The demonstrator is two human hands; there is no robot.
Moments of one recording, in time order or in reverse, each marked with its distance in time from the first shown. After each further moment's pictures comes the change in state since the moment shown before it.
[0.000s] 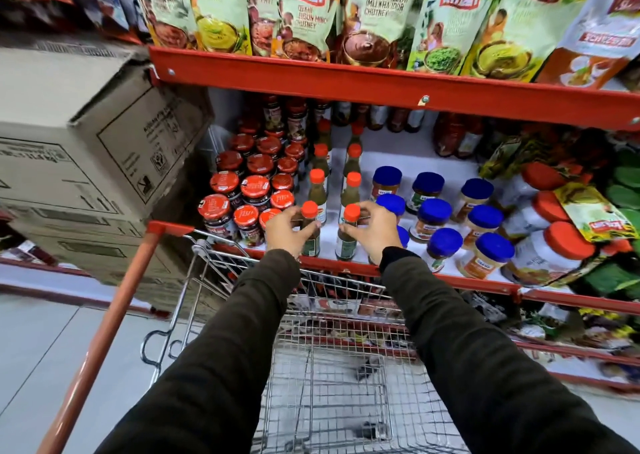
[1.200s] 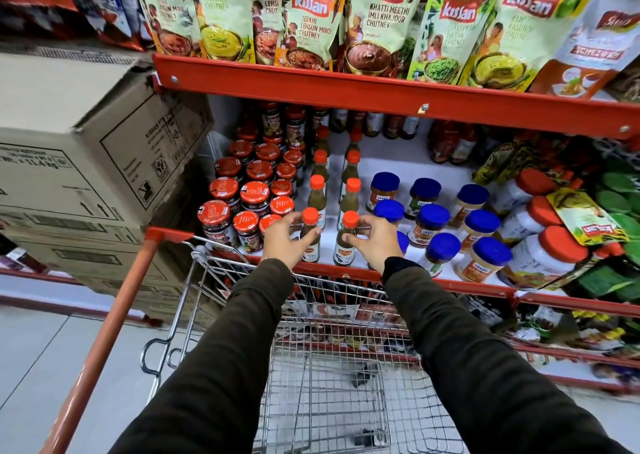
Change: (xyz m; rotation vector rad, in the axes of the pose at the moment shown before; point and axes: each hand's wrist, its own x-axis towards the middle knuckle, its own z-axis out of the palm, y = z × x) left_hand -0.004 -0.009 -0.009 -0.014 -0.067 0.036; right_hand 0.006 0.020 0.011 0.006 0.004 0.037
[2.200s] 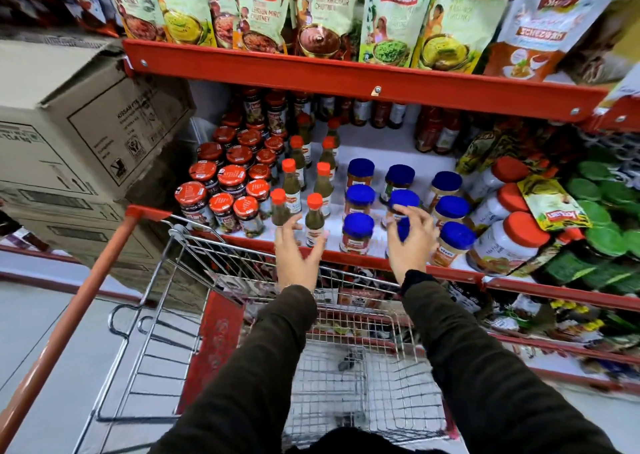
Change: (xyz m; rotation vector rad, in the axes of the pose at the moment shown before) left_hand -0.086 0.029 0.097 -0.144 0.280 0.011; right_hand -0.048 0.070 -0.090 -0.082 0.455 -0.078
